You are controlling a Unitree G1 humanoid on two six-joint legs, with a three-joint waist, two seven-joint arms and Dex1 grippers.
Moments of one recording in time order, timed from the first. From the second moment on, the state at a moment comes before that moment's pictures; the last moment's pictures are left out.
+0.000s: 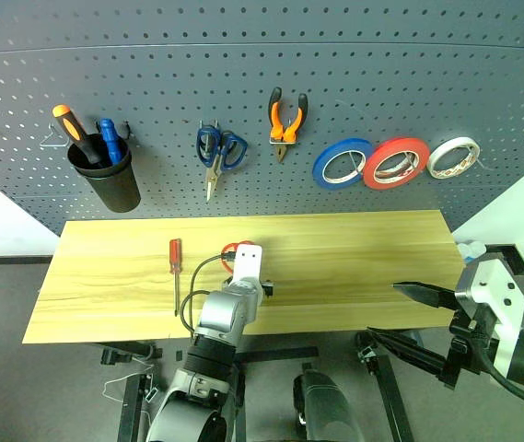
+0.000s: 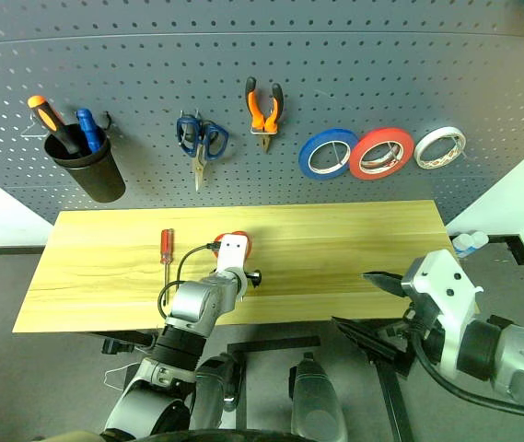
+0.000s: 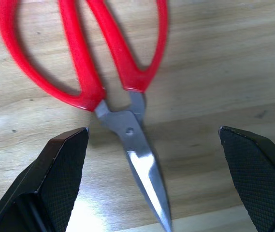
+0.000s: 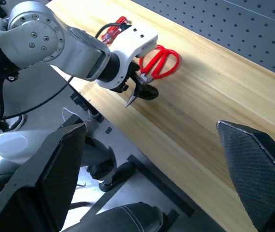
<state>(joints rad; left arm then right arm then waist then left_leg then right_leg) -0.40 -0.20 -0.11 0.20 -0.07 0.97 0.27 0.51 -0.96 -0.73 -0.96 1.11 0.85 0.58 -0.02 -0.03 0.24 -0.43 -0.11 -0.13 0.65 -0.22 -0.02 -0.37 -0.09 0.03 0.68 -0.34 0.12</state>
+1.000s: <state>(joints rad) -0.40 -0.20 -0.11 0.27 -0.05 0.85 0.35 0.55 -0.96 -0.74 -0.98 1.16 0.84 0.53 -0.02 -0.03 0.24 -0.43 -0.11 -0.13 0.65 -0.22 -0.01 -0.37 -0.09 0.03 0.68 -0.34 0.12</state>
